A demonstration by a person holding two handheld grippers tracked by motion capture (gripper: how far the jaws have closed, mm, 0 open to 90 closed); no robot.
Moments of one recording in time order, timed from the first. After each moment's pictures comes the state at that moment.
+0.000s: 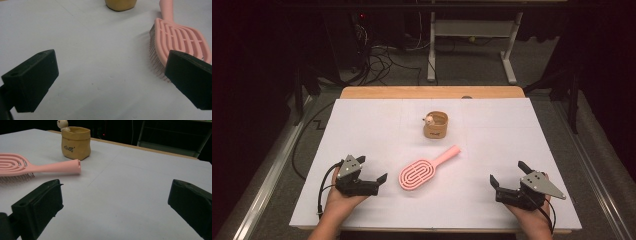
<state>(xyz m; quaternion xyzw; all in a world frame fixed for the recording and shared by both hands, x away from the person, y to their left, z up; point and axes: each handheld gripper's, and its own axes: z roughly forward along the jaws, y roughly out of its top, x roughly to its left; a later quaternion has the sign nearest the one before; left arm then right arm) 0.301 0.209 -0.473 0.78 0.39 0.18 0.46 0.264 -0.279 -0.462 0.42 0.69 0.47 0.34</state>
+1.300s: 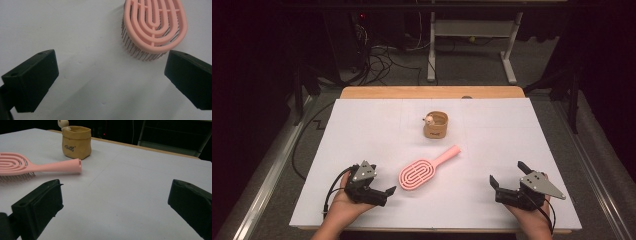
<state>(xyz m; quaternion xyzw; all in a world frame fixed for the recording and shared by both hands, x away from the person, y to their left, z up) 0.291 0.180 -0.471 0.84 0.35 0.13 0.38 0.263 -0.278 -0.462 0.42 0.69 0.47 0.34</state>
